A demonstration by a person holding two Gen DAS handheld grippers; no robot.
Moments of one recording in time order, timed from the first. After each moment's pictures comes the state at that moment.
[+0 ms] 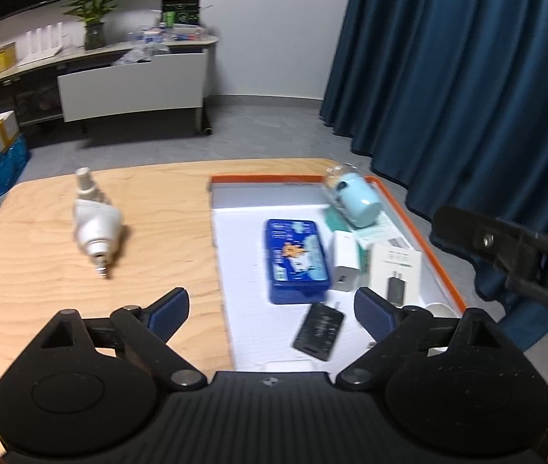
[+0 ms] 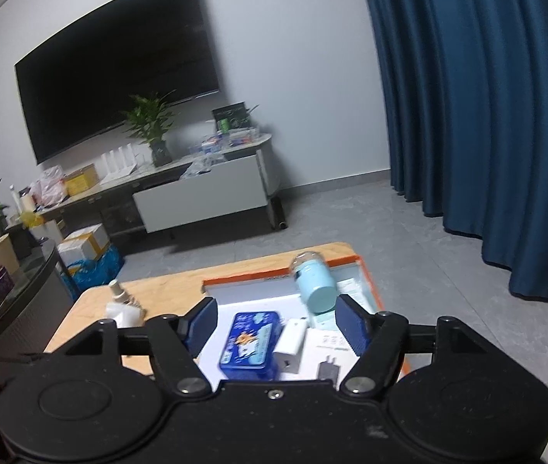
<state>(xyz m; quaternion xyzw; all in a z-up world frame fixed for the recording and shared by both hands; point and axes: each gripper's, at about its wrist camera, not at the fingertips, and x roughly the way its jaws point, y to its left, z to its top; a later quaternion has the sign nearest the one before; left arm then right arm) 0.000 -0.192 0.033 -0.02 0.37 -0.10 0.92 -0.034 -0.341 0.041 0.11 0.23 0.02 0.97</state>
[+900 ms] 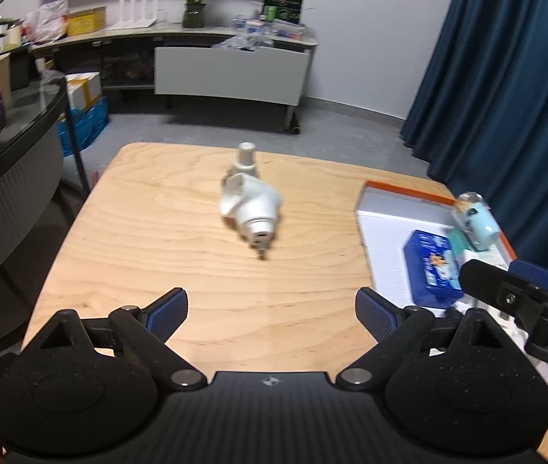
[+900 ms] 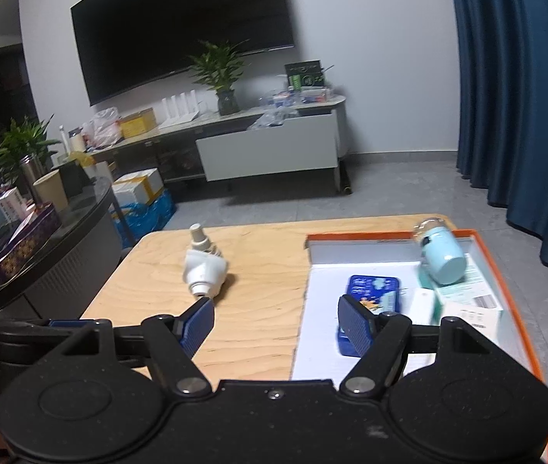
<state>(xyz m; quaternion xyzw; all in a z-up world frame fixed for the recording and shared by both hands) -0.004 -0.075 0.022 -0.08 0.38 0.00 0.92 -0.005 -0.244 0.026 0.07 0.28 0.11 0.95</state>
